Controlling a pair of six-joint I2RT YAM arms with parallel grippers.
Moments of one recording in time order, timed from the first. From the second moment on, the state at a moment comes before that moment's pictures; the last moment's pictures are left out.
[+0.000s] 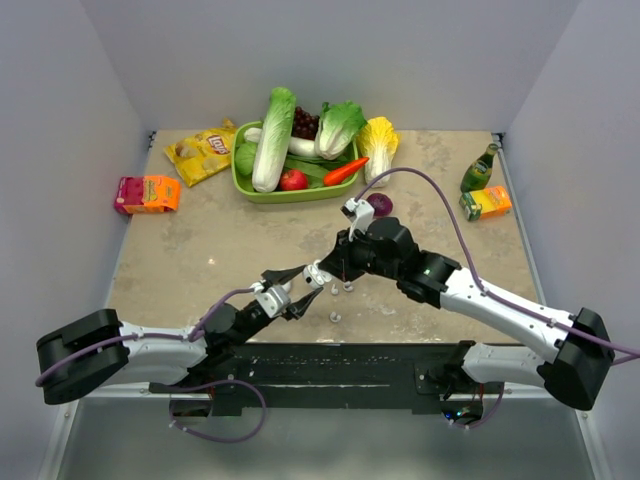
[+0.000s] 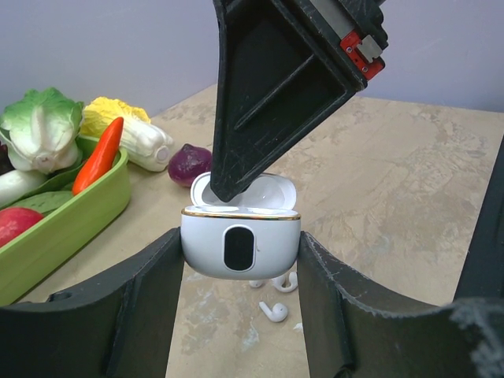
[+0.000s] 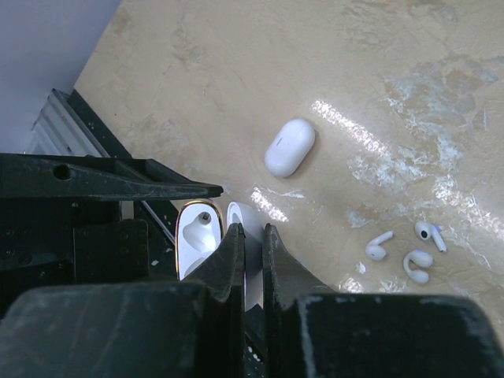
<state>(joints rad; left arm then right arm) -1.10 1.09 0.07 1.25 -0.16 0.20 0.87 1.16 0.86 -0.15 -0.10 0.50</state>
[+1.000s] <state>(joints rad) -1.09 1.07 0.18 1.03 -0.14 -0.06 0.87 0.97 0.99 -0.30 0.05 0.17</state>
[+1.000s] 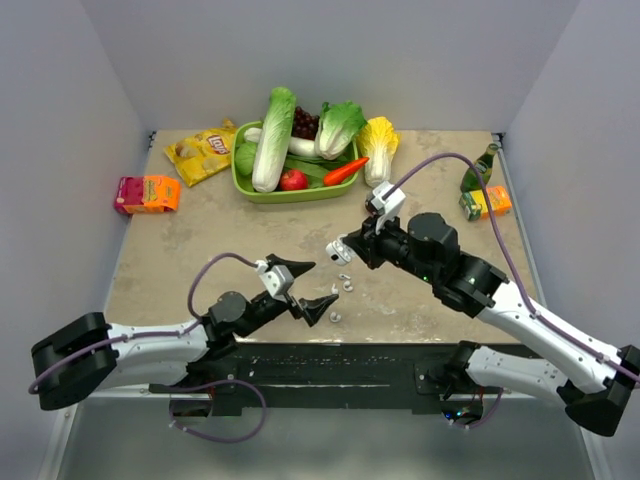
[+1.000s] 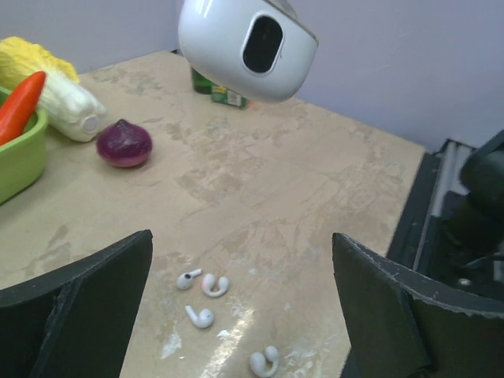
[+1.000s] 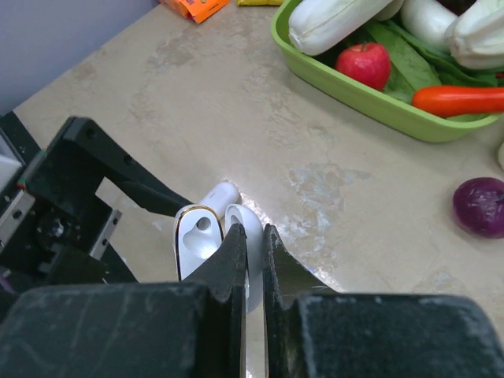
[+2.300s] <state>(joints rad) -0.83 1.21 0.38 1.03 0.65 -0.36 1.07 0.93 0.98 -0.47 0.09 -0.10</state>
